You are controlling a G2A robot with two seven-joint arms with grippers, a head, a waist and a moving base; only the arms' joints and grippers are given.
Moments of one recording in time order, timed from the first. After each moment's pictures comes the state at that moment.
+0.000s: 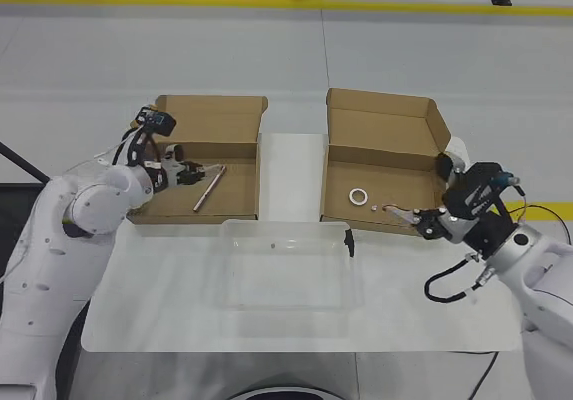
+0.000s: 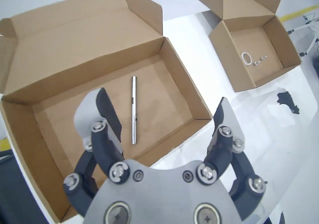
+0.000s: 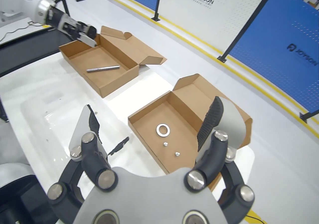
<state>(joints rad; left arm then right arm) 0.94 -0.99 -1.38 -1.59 0.64 -0.21 -0.81 -1.24 -1.08 1.65 -2.17 -0.94 -0.54 0.71</state>
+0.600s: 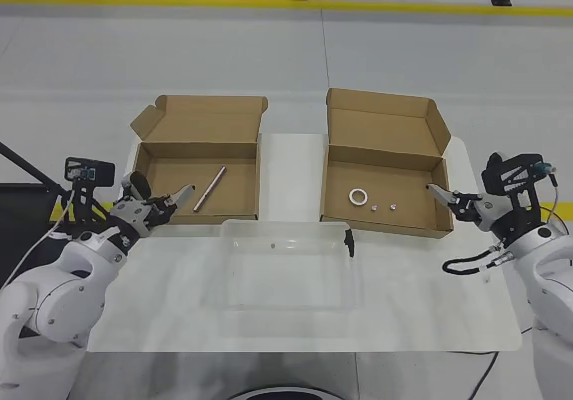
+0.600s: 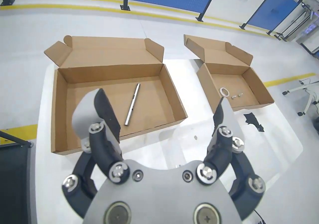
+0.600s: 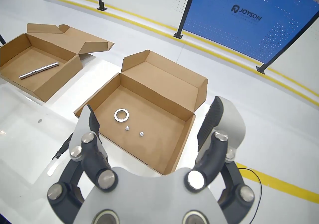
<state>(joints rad) 1.50 -0.99 -1.66 -2.13 0.67 0.02 -0.50 -1.29 -1.08 1.72 -2.06 -1.05 -0.36 0.63</state>
